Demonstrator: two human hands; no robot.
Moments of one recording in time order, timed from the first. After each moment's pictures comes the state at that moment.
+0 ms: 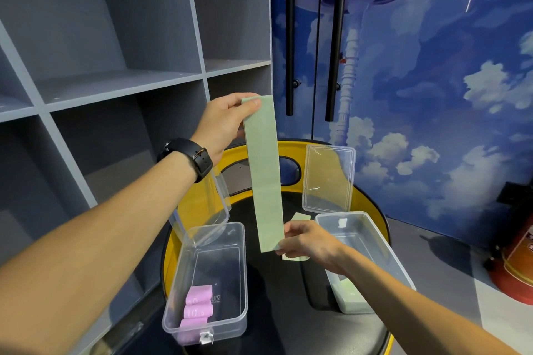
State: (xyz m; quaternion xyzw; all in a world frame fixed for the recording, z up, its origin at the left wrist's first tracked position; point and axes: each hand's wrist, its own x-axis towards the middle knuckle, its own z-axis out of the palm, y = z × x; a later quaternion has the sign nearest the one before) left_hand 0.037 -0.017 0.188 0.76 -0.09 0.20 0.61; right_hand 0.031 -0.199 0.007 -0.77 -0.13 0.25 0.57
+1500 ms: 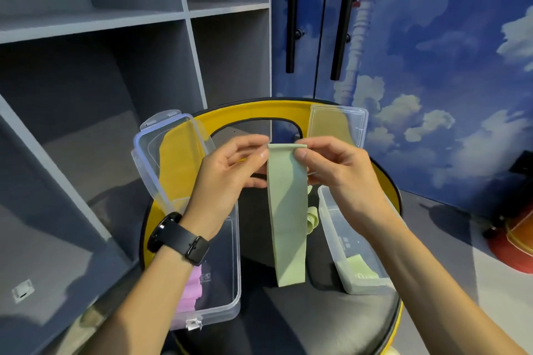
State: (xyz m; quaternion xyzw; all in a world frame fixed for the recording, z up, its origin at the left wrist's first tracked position) left_hand 0.011 -0.027 0.055 0.69 -0.08 0.14 0.71; right_hand 0.033 -0.204 0.060 -0.69 -0.17 -0.05 0.71
